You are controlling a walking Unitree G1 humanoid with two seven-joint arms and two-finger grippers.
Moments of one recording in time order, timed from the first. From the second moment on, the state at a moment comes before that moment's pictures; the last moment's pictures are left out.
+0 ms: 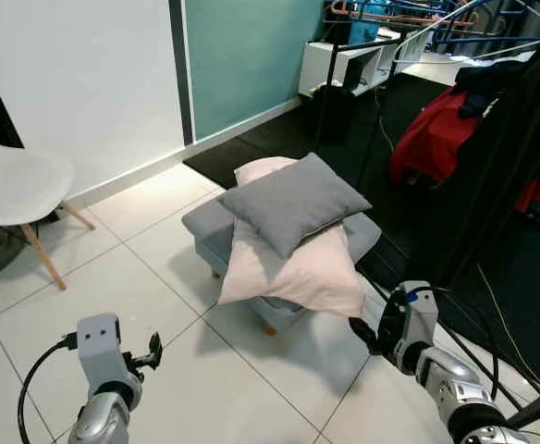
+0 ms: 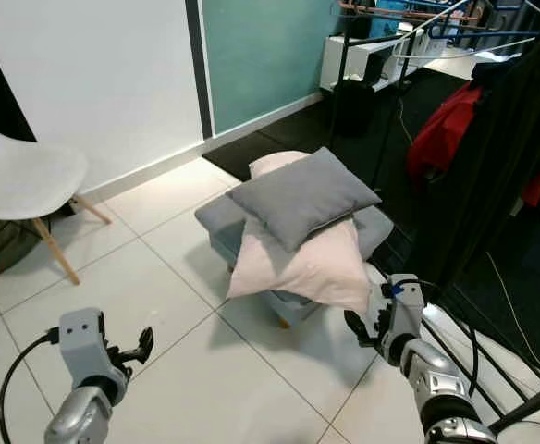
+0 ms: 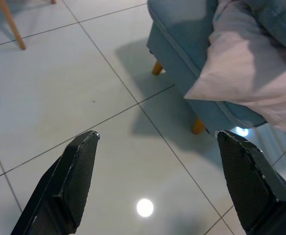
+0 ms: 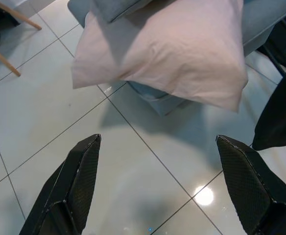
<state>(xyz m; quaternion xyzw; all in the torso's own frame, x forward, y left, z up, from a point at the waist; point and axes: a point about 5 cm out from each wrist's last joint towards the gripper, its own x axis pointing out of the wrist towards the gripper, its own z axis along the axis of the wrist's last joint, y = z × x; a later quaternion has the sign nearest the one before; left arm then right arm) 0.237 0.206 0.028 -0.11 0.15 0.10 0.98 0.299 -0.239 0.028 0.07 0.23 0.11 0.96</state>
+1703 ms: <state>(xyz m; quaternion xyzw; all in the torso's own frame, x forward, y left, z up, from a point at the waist) 0.257 0.190 0.046 -0.12 0.11 0.04 0.99 0.313 -0.254 0.041 0.09 0.27 0.03 0.96</state>
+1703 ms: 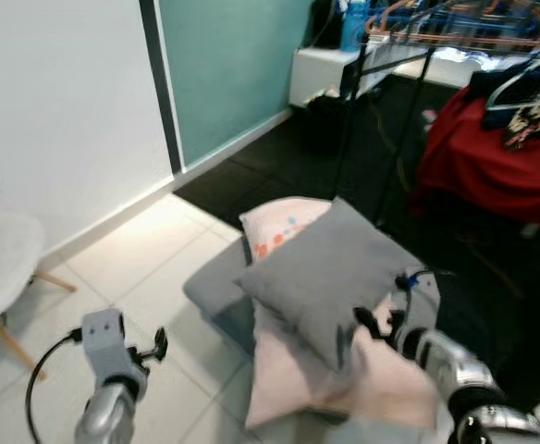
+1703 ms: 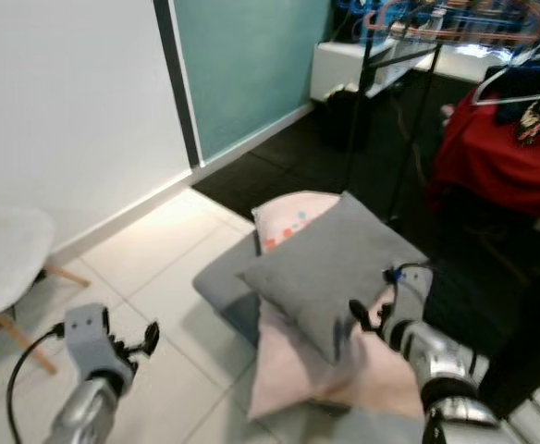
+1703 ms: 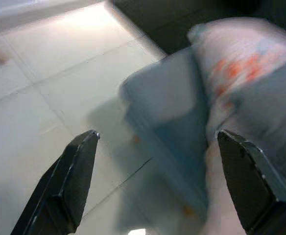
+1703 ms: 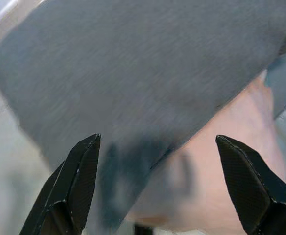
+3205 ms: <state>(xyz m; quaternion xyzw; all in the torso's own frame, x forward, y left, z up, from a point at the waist) 0.251 0.192 0.066 -0.07 0.10 -0.03 0.99 0.335 -0.245 0.067 0.46 0.18 -0.03 0.87</state>
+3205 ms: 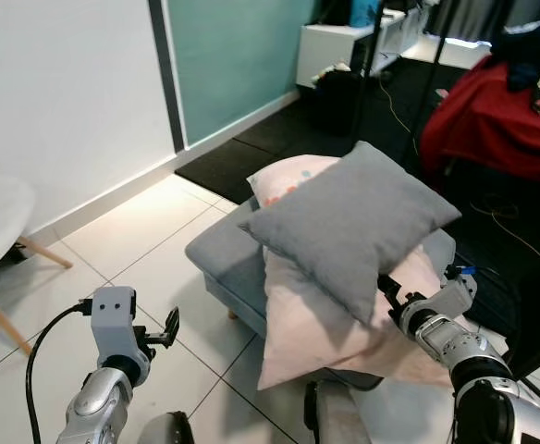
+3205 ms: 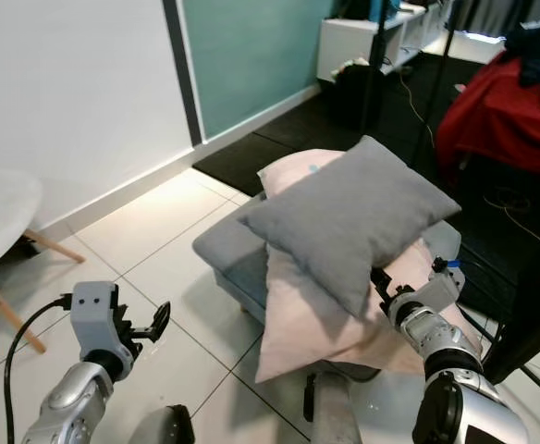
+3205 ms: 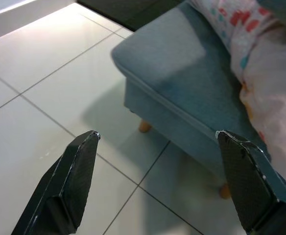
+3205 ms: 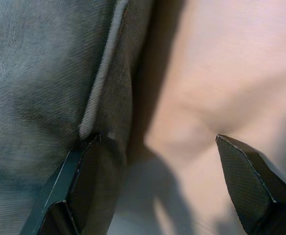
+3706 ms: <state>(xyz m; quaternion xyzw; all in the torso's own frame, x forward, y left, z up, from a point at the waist) 0.250 0.191 0.069 -0.06 0.09 -0.03 0.99 0.351 -0.226 0.096 0.52 0.10 0.08 0.84</state>
